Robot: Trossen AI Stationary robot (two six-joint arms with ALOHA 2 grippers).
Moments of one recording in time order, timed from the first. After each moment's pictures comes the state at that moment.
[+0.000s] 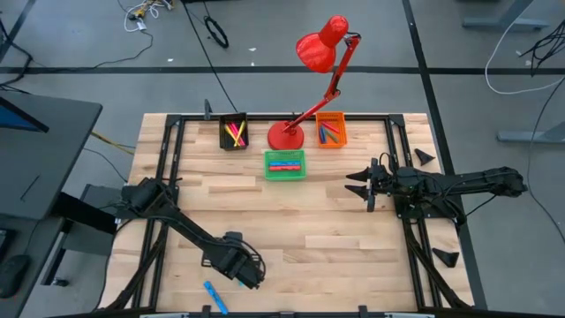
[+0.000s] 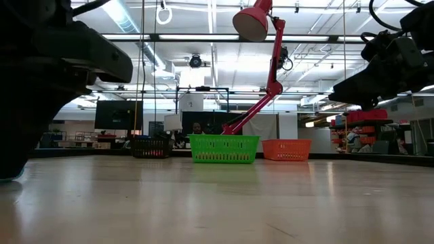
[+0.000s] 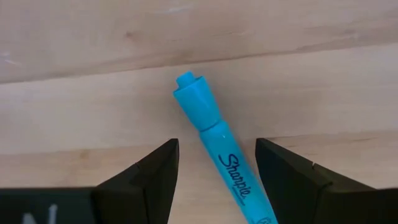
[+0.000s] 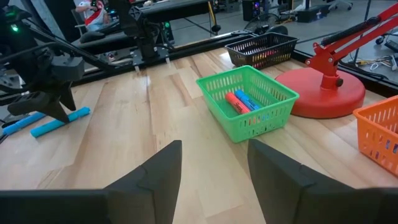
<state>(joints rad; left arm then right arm) -0.62 2.00 1.38 -0.95 0.00 -2.08 0.02 0.30 0.02 0.07 0.20 0.23</state>
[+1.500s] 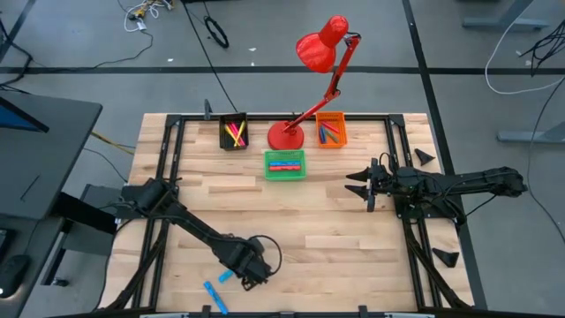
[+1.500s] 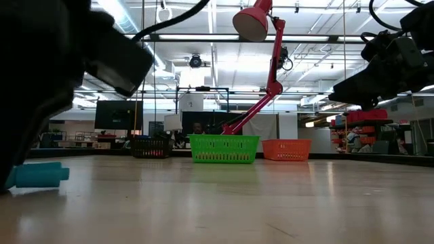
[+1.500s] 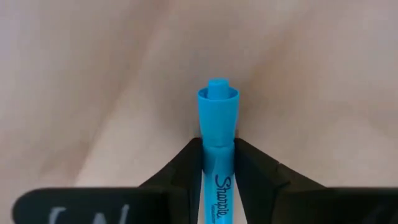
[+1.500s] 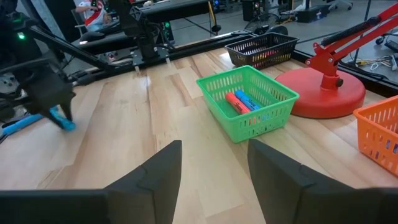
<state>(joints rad) -0.58 2.04 1.40 -0.86 0.08 -1.15 0.02 0.30 0.02 0.07 0.20 0.23</state>
